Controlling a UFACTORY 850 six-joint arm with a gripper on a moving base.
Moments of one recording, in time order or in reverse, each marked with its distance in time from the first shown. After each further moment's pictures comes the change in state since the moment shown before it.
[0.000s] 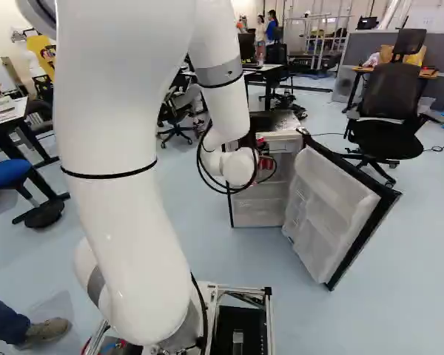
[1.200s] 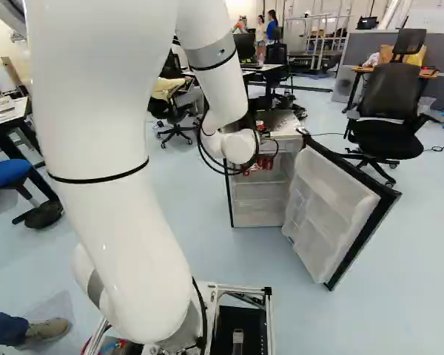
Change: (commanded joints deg) arm 1.9 3.1 -5.7 0.0 -8.1 0.0
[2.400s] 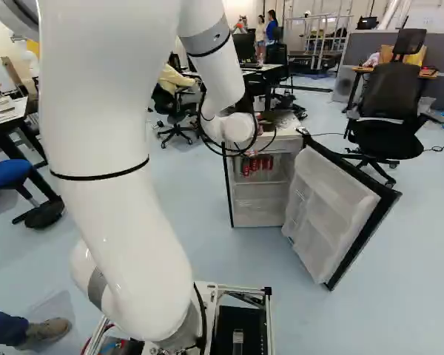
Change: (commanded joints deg) arm 3.6 -1.7 -8.2 0.0 -9.3 0.0
